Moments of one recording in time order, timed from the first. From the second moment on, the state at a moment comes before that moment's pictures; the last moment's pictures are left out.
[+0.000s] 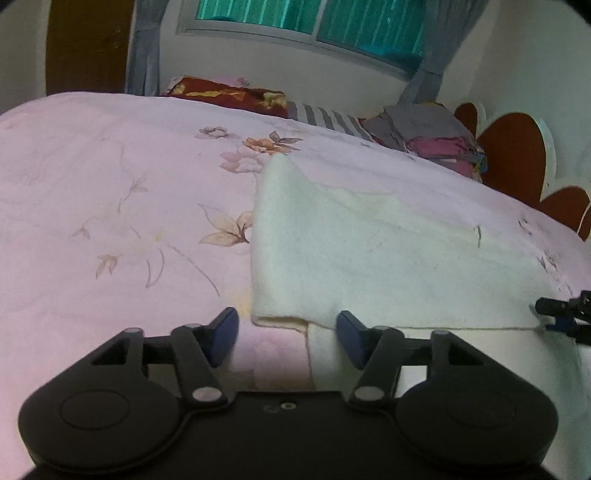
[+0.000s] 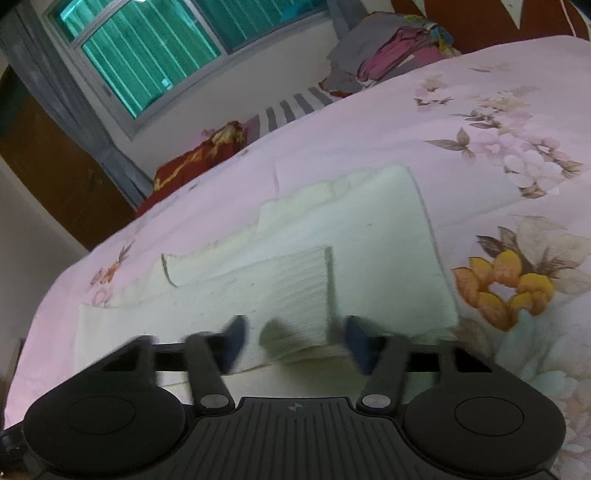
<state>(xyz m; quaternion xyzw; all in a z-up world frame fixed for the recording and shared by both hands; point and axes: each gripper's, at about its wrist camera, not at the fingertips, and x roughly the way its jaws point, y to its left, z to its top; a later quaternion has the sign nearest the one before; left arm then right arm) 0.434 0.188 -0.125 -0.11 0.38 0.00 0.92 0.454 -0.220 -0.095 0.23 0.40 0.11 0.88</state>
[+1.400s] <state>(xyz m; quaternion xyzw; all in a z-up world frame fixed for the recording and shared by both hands) 0.420 0.207 -0.119 -0.18 0.36 0.00 0.92 0.453 -0.253 -0.073 0.18 0.35 0.09 0.92</state>
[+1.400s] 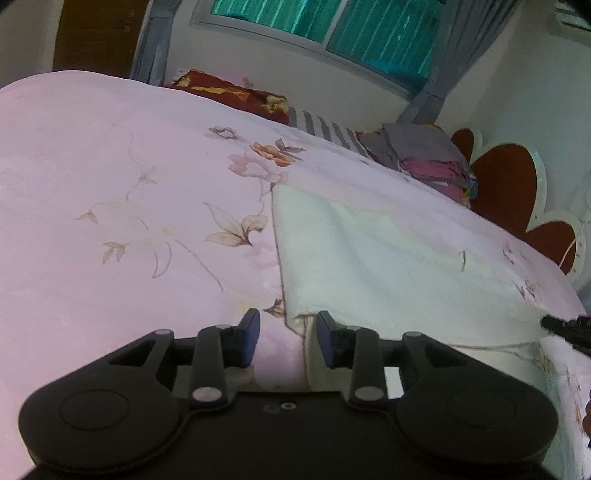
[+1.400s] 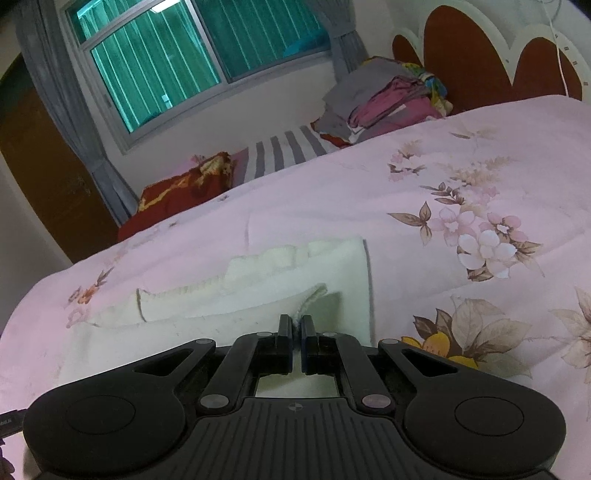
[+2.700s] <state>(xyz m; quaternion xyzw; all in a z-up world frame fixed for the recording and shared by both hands) 0.445 0.156 -0.094 -0.09 0.34 -0.05 0.93 0.438 -0.266 -0.075 0.15 0.35 0.06 0.92</state>
